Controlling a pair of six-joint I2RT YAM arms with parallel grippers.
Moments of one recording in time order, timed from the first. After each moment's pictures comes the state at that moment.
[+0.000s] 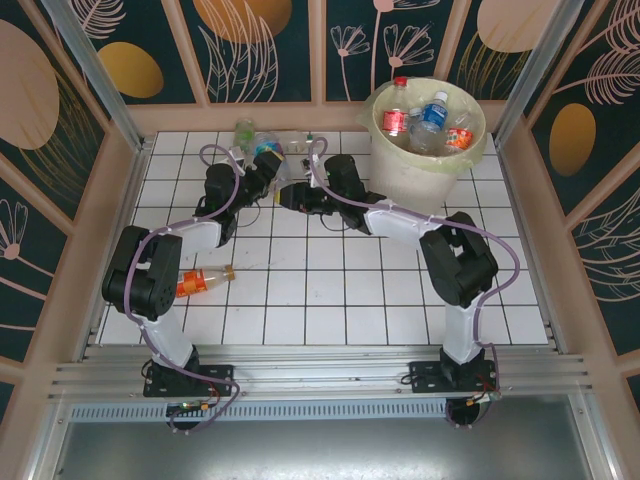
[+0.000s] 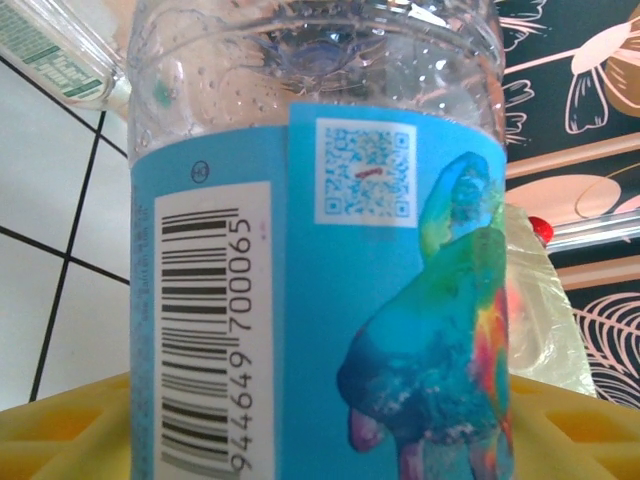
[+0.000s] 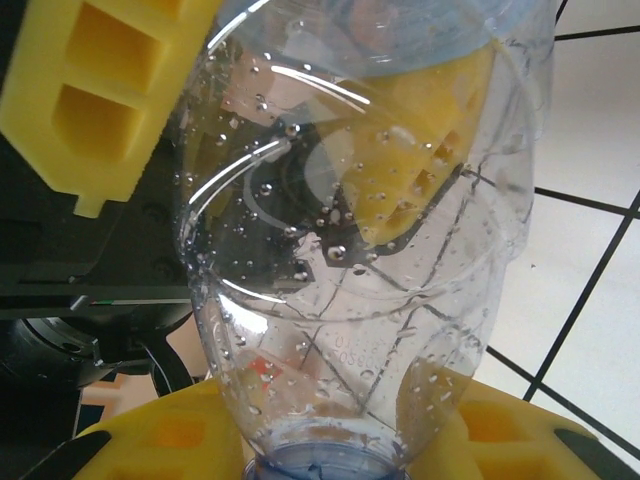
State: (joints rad) left arm -0.28 1.78 0.94 0.71 0.39 -1.23; right arm 0.66 1.93 1.33 0.21 -0.60 0.76
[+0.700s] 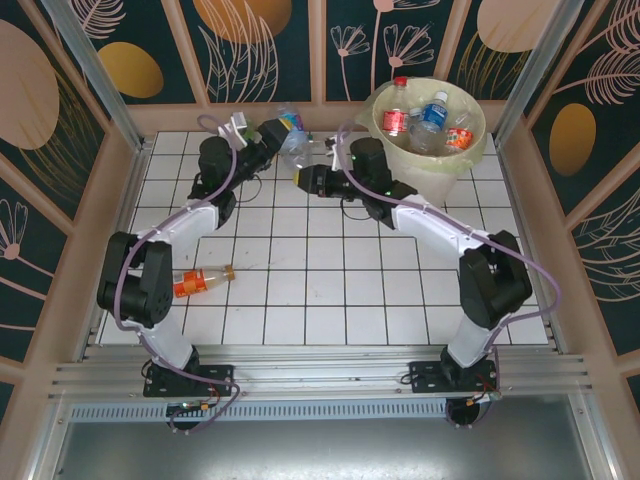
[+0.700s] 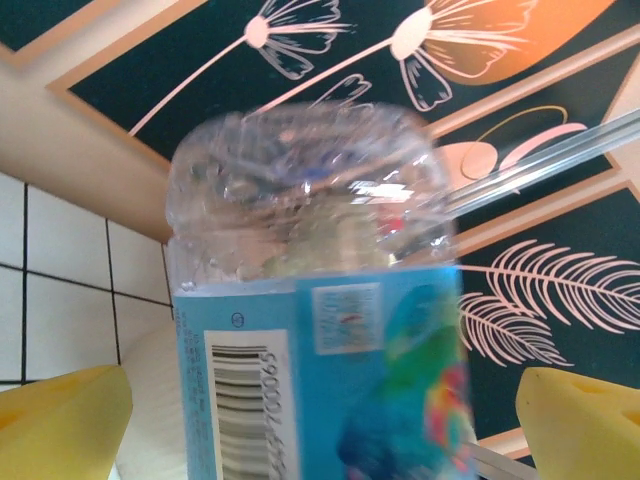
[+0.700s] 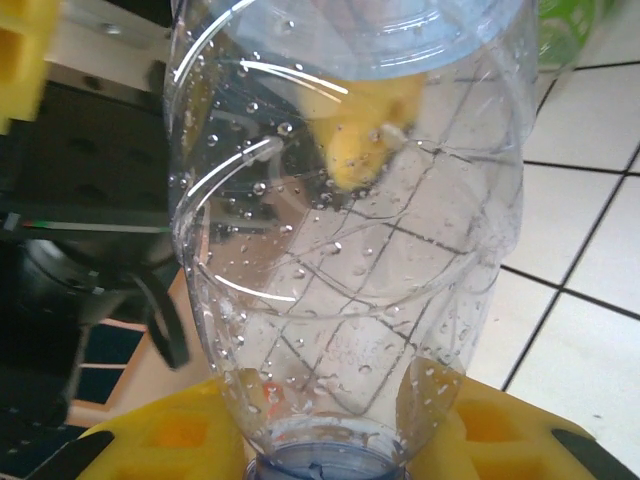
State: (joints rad) left arm -0.29 1.72 1.16 0.60 0.47 -1.13; right arm 0.59 1.70 1.30 0.06 -0.55 0.65
